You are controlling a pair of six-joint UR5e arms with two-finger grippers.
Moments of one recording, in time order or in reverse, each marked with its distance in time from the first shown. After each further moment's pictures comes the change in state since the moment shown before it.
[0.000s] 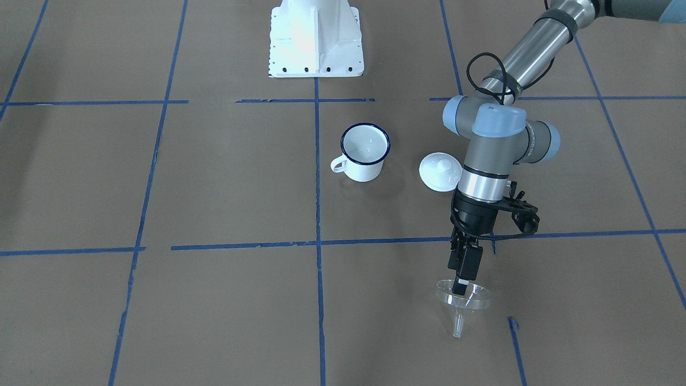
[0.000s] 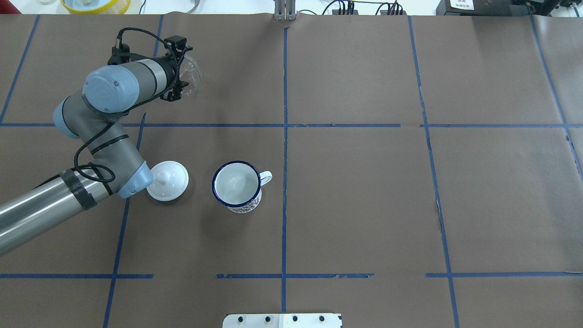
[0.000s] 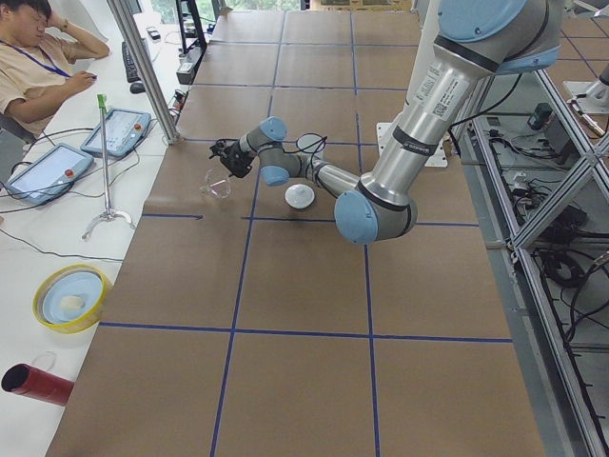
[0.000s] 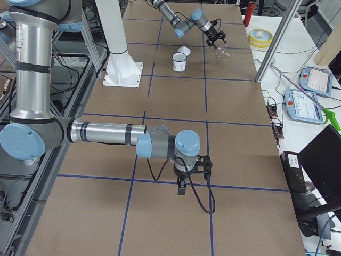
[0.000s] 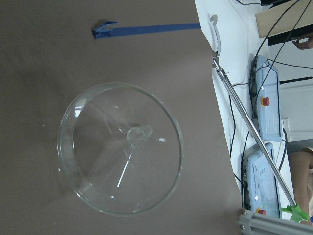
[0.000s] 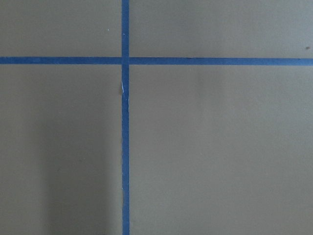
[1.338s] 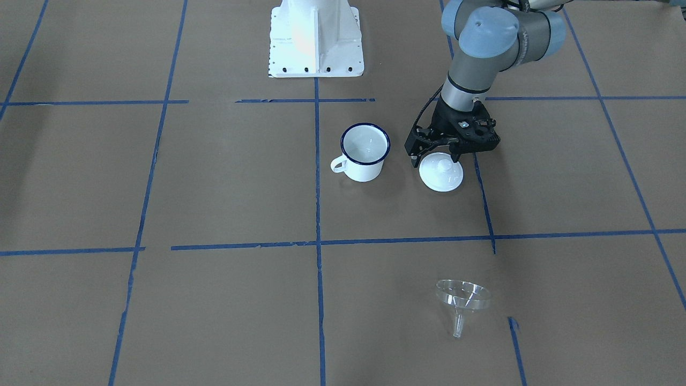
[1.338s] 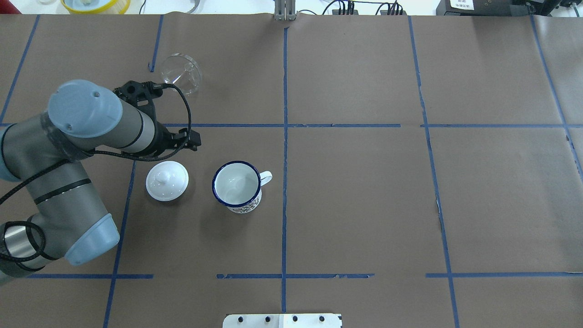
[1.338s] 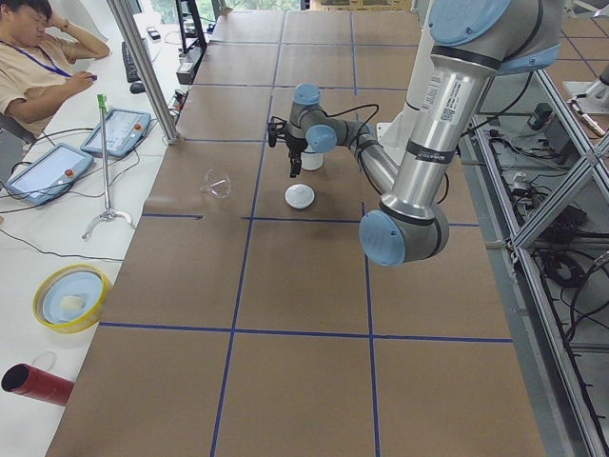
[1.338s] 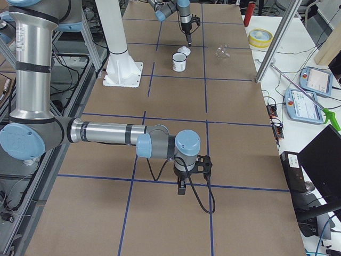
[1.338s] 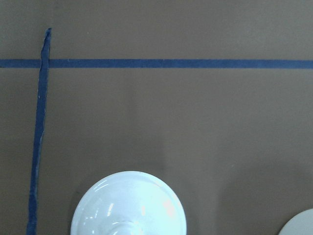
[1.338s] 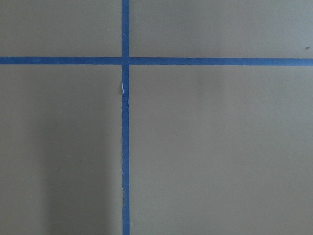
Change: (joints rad) left arm 0.100 0.186 -0.637 0.740 -0.385 0.936; right arm 0.000 0.000 0.000 0.000 0.000 0.000
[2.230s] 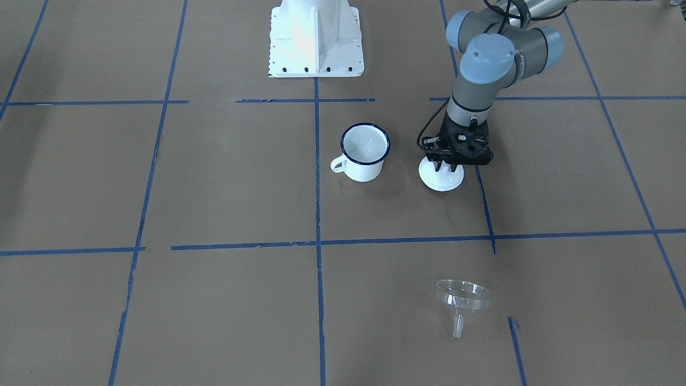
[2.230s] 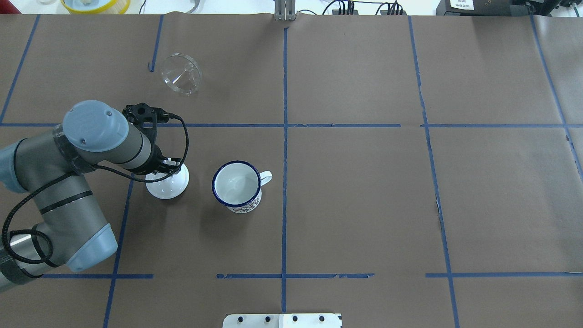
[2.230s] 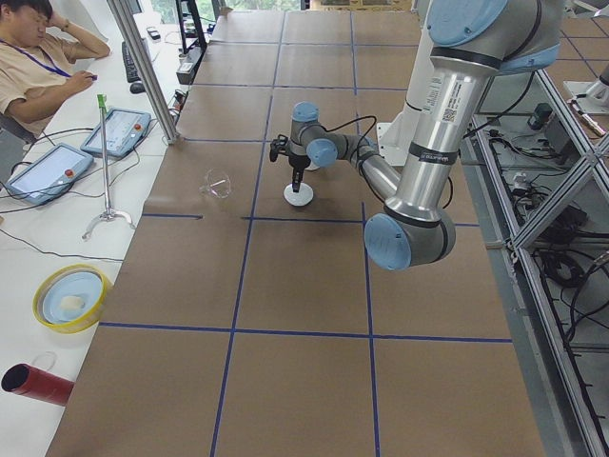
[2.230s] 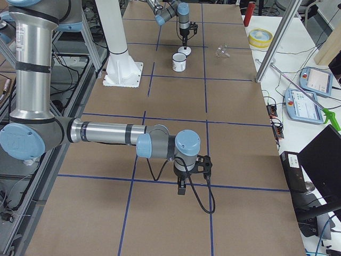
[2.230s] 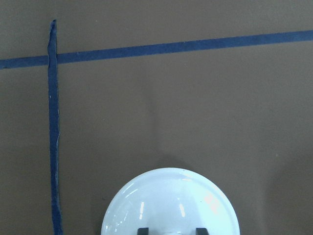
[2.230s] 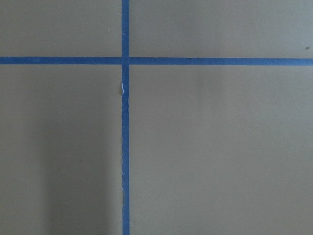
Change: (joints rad) left arm 0.045 0.059 0.071 0.052 -0.042 0.394; right arm 0.000 0.000 0.000 0.000 0.000 0.000
